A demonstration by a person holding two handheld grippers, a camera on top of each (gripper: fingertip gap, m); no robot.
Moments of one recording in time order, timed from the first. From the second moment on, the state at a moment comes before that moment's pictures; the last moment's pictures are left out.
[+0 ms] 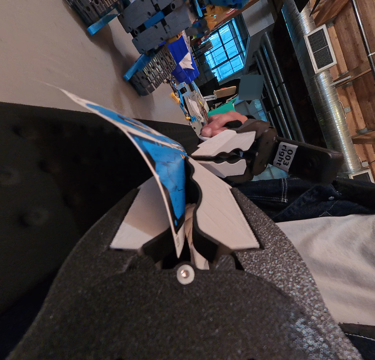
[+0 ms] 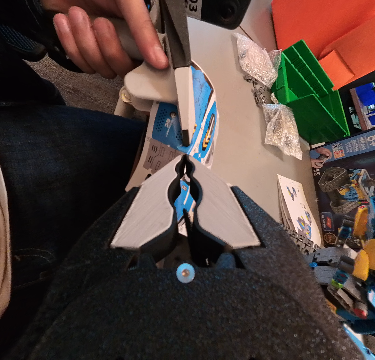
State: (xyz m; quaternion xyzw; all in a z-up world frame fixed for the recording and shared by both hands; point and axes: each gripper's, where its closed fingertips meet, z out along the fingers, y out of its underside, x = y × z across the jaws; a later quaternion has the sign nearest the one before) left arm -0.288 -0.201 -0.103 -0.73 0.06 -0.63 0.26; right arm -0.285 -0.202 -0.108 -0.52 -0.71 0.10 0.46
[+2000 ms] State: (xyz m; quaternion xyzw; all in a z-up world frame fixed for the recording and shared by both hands) left arm -0.292 -0.199 -0.107 -0.74 0.07 -0.61 0.28; right arm -0.282 -0.211 -0.111 -0.55 -0.70 0.17 0.42
